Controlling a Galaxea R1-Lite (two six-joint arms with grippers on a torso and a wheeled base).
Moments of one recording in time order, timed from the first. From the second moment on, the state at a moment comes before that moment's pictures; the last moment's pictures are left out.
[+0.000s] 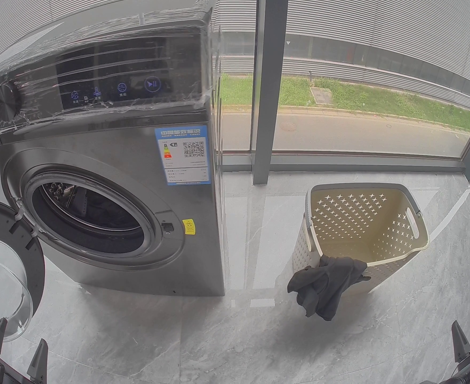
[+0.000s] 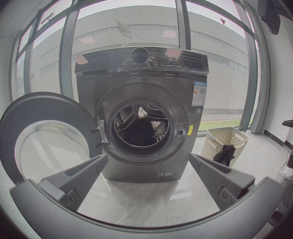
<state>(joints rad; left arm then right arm) -0.01 0.01 -0.02 0.00 0.00 -0.01 0.01 0.01 -0.02 0.00 0.02 -0.01</state>
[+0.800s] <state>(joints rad) -0.01 0.02 -0.02 0.00 0.00 -0.01 0.01 0.02 -0.02 0.00 0.02 -0.01</state>
